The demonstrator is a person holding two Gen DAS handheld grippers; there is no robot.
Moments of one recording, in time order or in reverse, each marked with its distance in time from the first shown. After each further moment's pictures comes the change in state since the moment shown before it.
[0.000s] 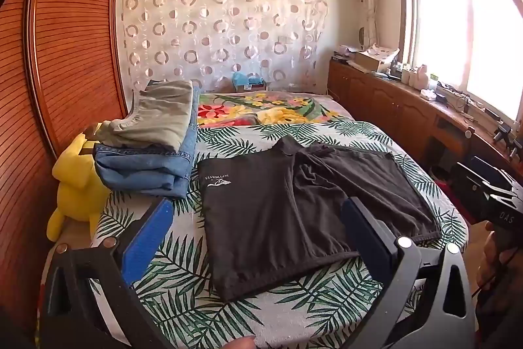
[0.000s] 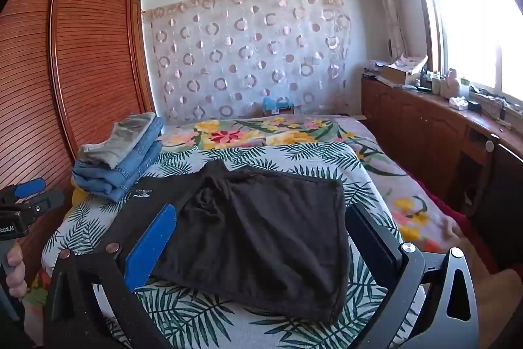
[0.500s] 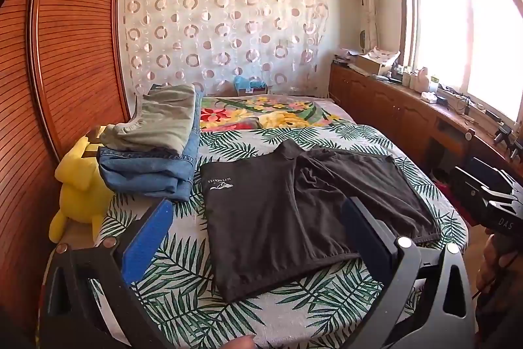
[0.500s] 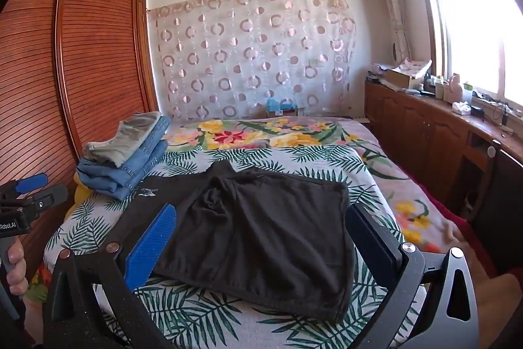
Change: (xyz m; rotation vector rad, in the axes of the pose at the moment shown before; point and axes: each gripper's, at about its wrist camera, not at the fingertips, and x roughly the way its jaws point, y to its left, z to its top) left arm -0.008 0.002 0.004 -0.011 -0.018 -0.002; right arm -0.003 0.002 0.000 -0.018 -0.019 0.013
